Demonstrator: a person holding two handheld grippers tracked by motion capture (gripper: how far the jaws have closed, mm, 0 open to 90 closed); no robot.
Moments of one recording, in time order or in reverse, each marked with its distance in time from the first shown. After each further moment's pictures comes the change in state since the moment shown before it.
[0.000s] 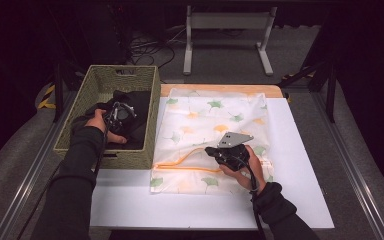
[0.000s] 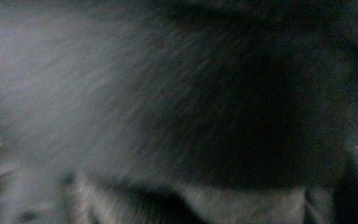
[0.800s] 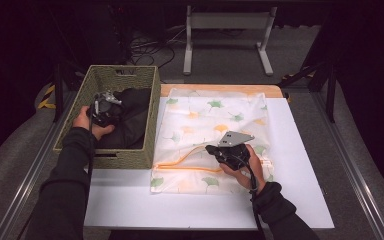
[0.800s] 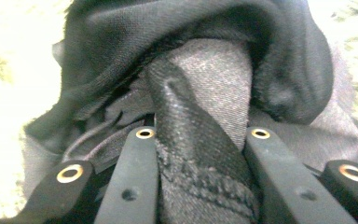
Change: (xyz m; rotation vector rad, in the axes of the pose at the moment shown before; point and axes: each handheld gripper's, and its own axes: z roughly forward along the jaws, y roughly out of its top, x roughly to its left) left arm 0.018 -0.029 -0.041 -0.363 -0.045 -0.126; right arm -0.001 0.001 -0.001 -0.014 -0.025 0.004
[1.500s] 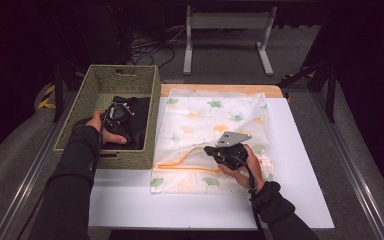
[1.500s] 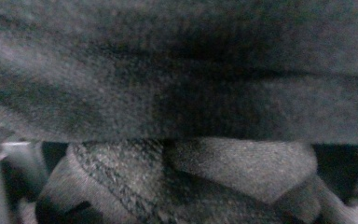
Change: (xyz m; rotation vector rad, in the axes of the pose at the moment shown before) left arm -0.012 0.005 0.051 0.310 -0.191 0.039; right arm 0.000 0.000 0.005 0.020 0.023 -0.006
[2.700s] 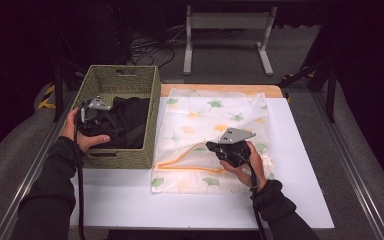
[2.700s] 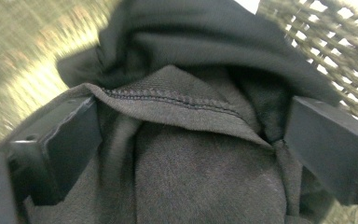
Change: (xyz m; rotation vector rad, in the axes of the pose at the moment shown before) left arm -0.010 -0.048 -0.071 -0.388 0.058 -0.097; right arm -0.003 0.009 -0.010 -0.032 -0.039 0.003
